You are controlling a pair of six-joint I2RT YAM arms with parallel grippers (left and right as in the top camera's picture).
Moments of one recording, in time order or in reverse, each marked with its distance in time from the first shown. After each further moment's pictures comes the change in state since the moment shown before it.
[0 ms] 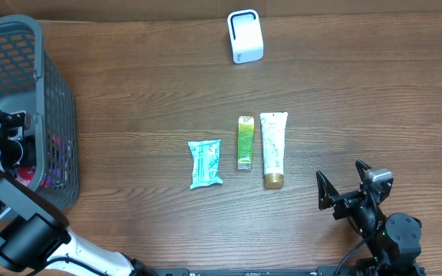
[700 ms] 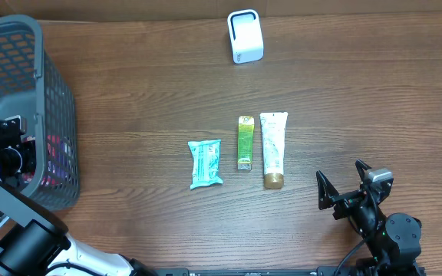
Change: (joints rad) left arm 0.058 -0.037 -0.108 0.110 0.192 -0.006; right arm 0.000 0.000 0.000 0.000 0.000 0.000
